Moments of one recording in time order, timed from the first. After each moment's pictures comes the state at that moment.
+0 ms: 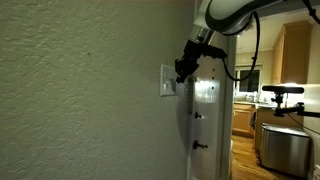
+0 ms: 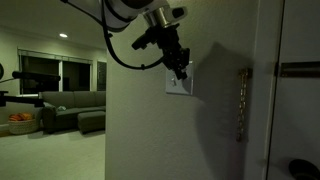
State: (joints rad) arm -0.04 -0.01 -0.03 -1.71 -0.11 2.26 0.14
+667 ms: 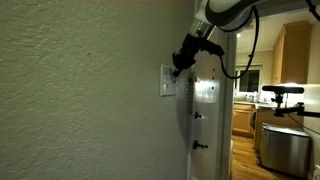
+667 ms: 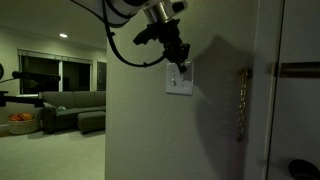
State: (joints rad) arm -0.04 -0.01 -0.03 -1.68 -0.05 2.31 0.14
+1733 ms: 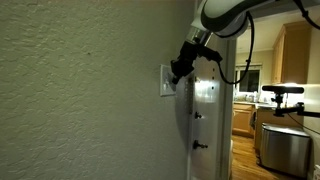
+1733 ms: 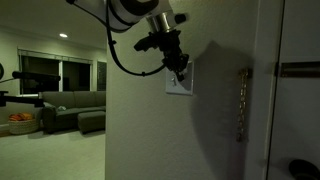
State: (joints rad) arm -0.04 0.03 -0.03 -1.68 -0.01 2.27 0.12
